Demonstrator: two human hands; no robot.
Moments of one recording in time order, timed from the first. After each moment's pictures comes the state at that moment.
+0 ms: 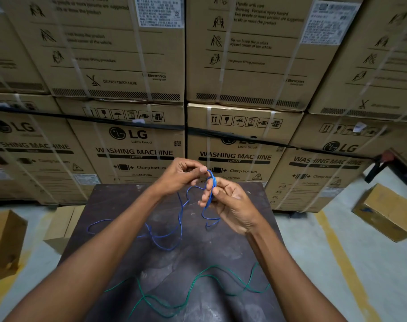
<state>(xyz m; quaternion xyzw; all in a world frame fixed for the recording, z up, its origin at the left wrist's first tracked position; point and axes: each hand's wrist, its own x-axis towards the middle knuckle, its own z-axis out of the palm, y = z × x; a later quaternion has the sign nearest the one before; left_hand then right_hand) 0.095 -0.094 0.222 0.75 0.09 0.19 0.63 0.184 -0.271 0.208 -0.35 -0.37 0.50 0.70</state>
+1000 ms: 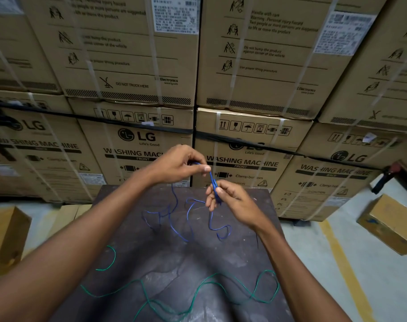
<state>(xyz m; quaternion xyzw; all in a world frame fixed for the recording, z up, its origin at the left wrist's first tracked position) 0.074 -0.048 0.281 0.94 0.05 0.13 0.33 0.206 -0.241 0.197 -0.56 -0.51 0.36 0.55</state>
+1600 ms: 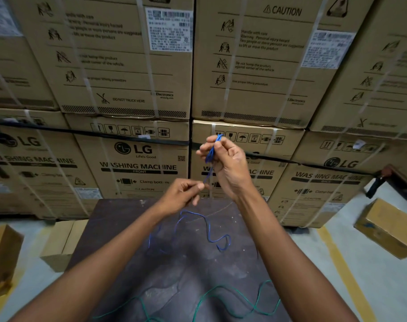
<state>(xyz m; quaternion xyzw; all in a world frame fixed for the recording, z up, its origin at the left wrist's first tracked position) 0.079 -0.071 0.206 0.76 0.13 0.19 0.60 0.197 -0.177 0.292 -0.37 -0.39 0.32 0.79</state>
